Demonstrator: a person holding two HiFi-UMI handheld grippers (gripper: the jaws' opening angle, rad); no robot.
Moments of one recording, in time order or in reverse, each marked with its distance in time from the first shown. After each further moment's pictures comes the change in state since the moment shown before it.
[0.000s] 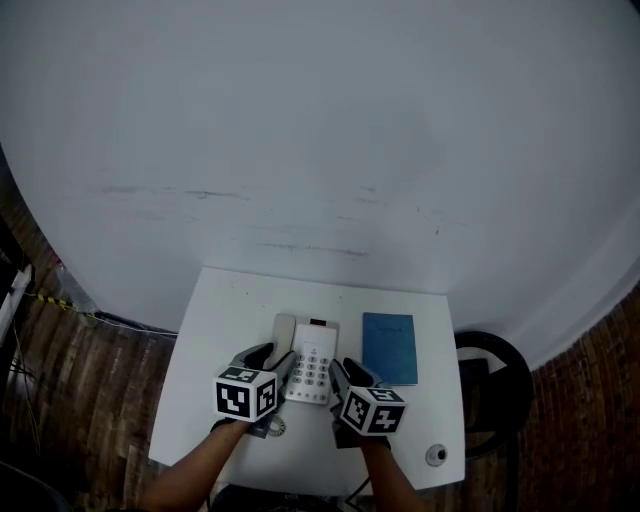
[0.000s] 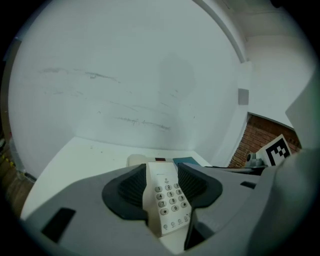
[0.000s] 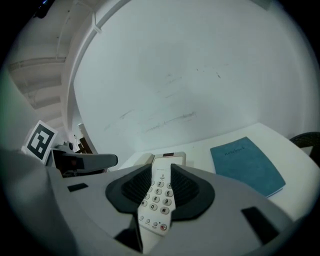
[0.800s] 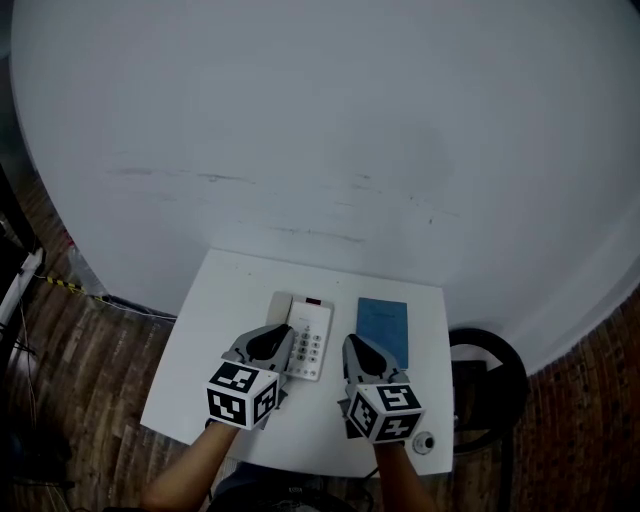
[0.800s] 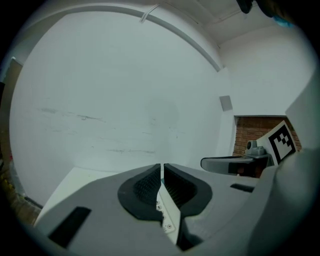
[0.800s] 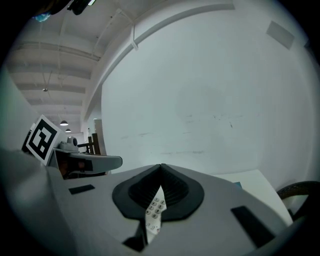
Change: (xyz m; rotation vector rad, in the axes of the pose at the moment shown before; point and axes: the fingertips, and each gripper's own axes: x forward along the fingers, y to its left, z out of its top) left arm -0.072 -0.086 0.044 0.159 -0.232 -0.001; right arm -0.099 0.040 0.068 -0.271 -0.203 0.068
